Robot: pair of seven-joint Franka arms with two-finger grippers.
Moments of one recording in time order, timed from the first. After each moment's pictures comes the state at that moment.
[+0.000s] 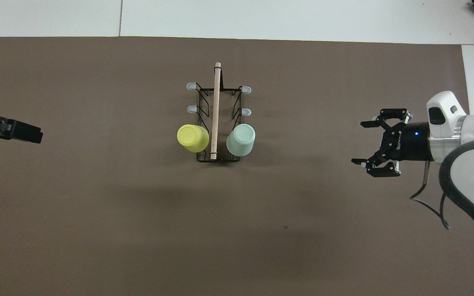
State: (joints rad) left arm -0.05 -0.03 -0.02 -1.61 0.02 1.60 0.18; right arm -0.07 -0.08 0.06 -2.10 0.60 2.04 -1.42
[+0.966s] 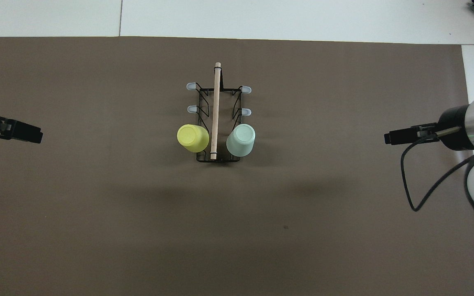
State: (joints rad) left arm -0.05 -0.03 -0.02 -1.61 0.02 1.60 0.18; right arm -0.07 -0.07 0.07 -1.82 0.14 1.82 -0.17
